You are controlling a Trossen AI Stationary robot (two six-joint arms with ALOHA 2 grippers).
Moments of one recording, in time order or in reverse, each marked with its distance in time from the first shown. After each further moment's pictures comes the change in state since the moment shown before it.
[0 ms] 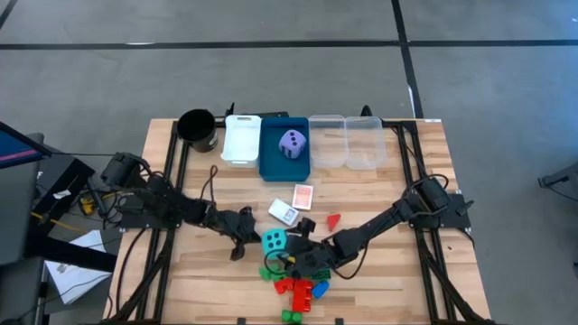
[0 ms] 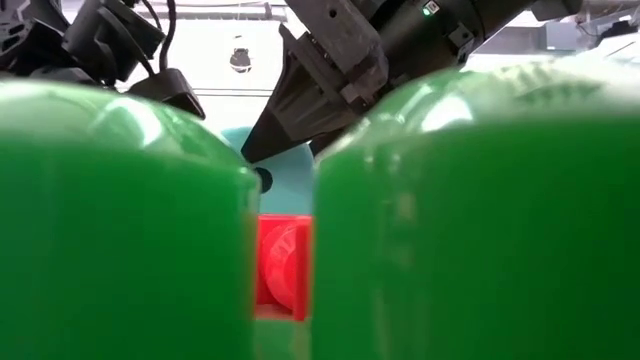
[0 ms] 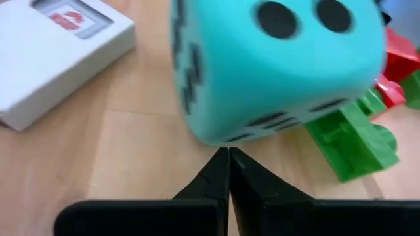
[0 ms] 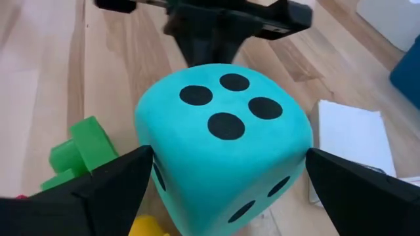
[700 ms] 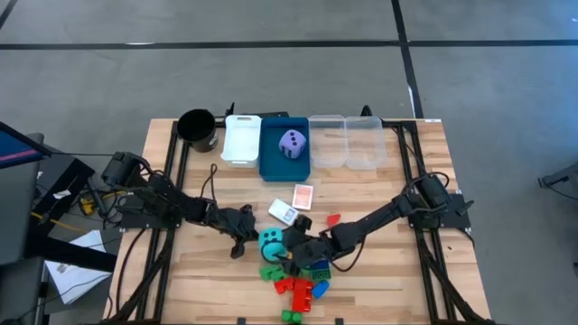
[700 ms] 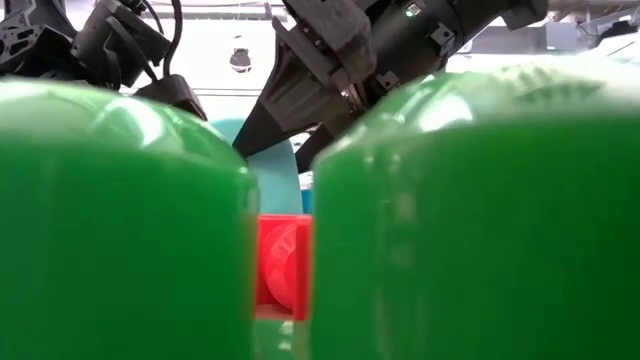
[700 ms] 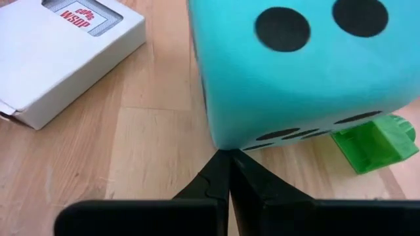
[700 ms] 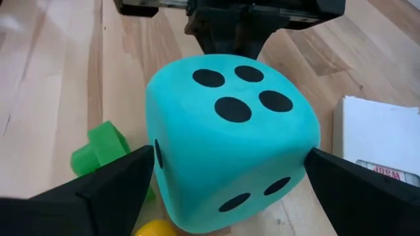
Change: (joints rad) left arm 0.031 0.000 -0.002 -0.009 0.008 0.054; right arm -0.040 -0.004 0.001 0.014 -0.165 0.025
